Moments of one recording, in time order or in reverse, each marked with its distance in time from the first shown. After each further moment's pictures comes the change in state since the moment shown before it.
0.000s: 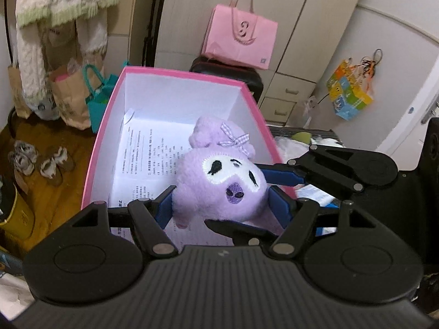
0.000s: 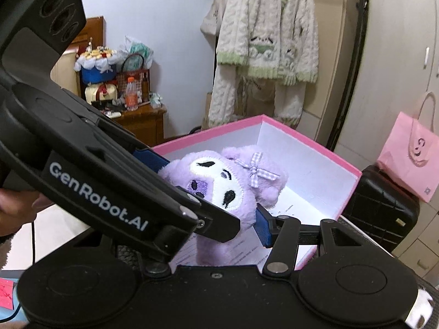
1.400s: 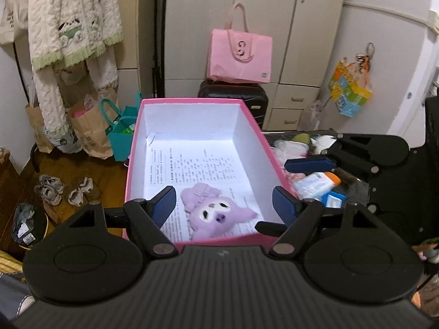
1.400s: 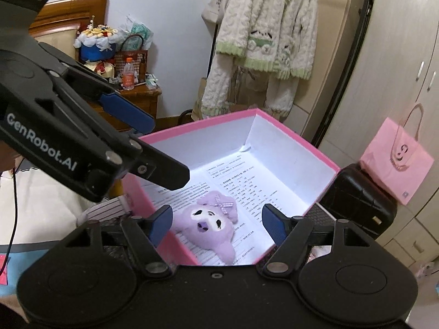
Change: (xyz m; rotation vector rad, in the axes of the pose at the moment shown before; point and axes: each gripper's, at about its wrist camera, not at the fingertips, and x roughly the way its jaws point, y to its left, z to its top) left arm -0.078 -0.027 -0.021 0.151 -0.103 0.085; right arm -0.057 0.024 0.005 -0.085 0.080 -0.073
